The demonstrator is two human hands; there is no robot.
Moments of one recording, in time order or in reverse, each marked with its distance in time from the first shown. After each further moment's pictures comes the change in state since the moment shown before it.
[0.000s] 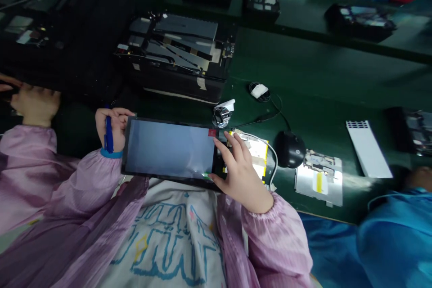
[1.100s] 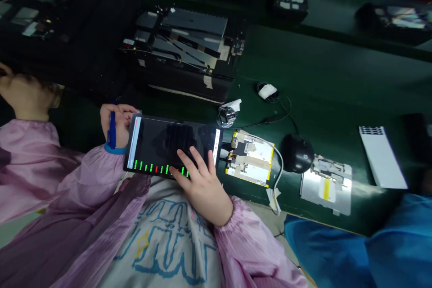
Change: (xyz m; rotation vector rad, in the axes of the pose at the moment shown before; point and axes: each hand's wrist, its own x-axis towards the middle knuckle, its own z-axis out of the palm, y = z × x) left_hand -0.001 -0.009 0.000 -0.019 0.000 0.044; right_hand 0.004 -0.068 0.037 -0.118 -0.060 -0.249
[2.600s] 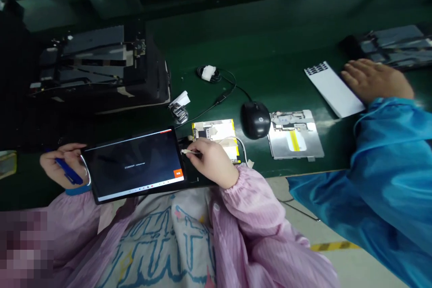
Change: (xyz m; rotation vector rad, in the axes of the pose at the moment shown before) left_hand 0.029 0.012 0.011 0.395 0.050 0.224; right_hand -0.028 0.099 -0.014 0.540 0.318 0.498
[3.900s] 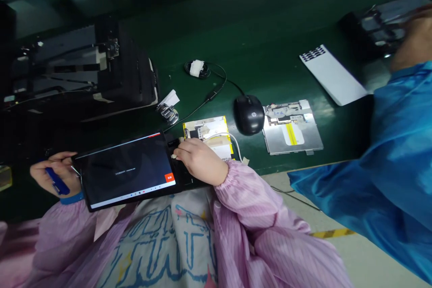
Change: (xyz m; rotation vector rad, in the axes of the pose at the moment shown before) left_hand 0.005 0.000 0.013 -0.032 0.026 -0.011; right_hand 0.008 0.017 0.001 -0.230 0.027 -0.442
